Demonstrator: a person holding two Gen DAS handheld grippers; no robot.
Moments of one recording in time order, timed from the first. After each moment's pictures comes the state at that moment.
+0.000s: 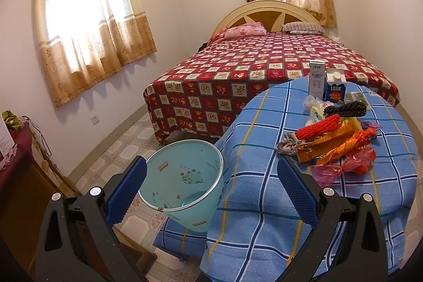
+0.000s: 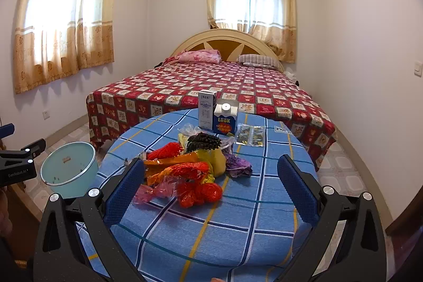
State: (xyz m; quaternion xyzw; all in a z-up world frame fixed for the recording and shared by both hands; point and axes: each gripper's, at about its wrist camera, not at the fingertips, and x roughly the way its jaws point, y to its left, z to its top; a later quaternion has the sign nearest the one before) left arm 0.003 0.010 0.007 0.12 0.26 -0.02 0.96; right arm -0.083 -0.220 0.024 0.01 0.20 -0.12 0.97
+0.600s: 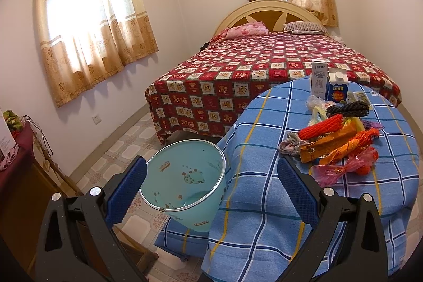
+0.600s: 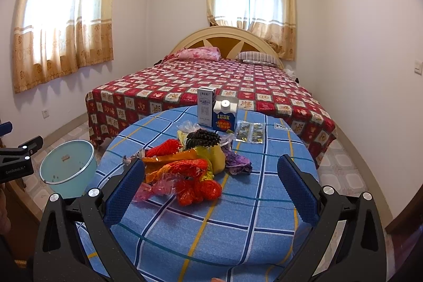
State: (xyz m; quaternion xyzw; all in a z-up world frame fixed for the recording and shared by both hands) left arm 0.005 0.012 0.007 0.12 0.26 -0.01 0.96; right arm -0.080 -0.222 0.019 0.01 0.21 -0.12 0.97
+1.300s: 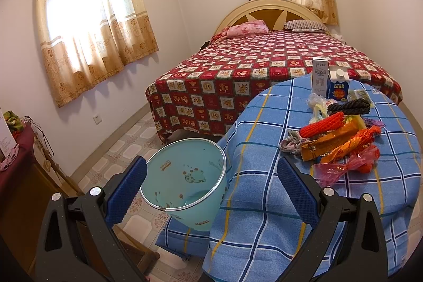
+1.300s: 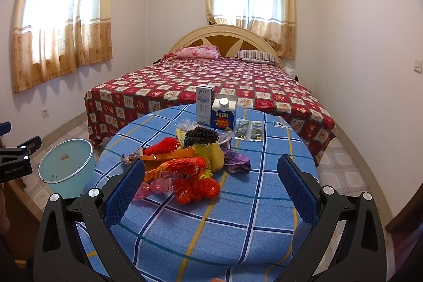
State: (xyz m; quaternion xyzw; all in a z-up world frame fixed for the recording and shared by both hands) left arm 0.005 0.015 0.005 0.12 0.26 -0.01 0.96; right arm -0.079 -0.225 0.014 0.01 0.21 -0.12 0.97
